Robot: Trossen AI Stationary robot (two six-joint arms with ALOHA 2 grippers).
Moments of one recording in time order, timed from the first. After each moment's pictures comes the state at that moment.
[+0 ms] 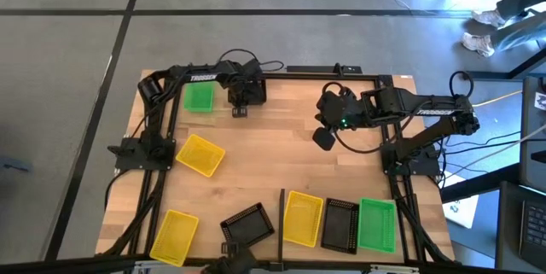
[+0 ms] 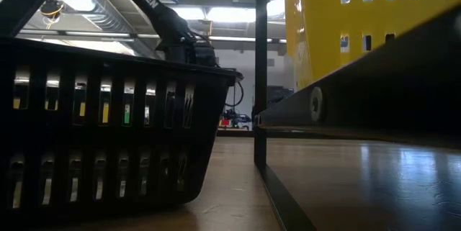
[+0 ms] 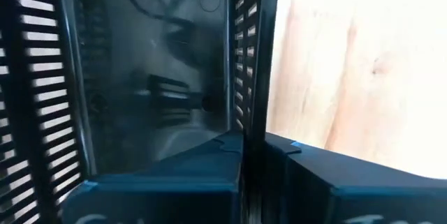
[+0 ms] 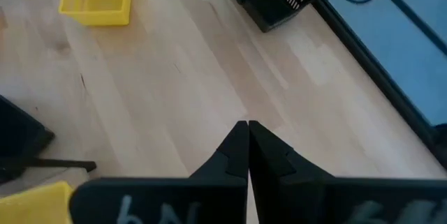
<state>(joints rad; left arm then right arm) 0.63 1.95 1.33 -0.75 0.05 0.56 0.09 1.42 1.60 -1.14 0.38 0.49</state>
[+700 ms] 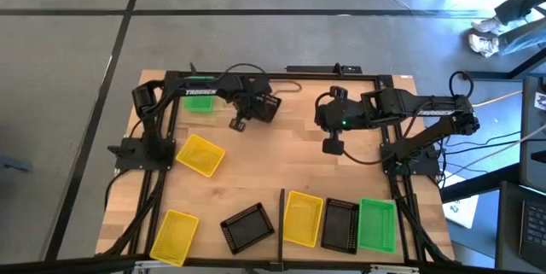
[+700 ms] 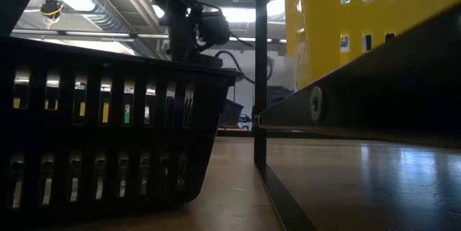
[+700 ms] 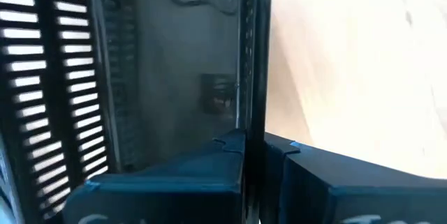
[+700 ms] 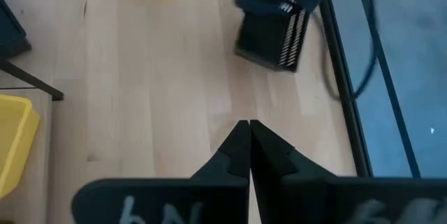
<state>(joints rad) 0.41 1.84 1.34 -0.78 -0.06 0.83 0.10 1.42 1.60 -1.15 0.34 0.04</state>
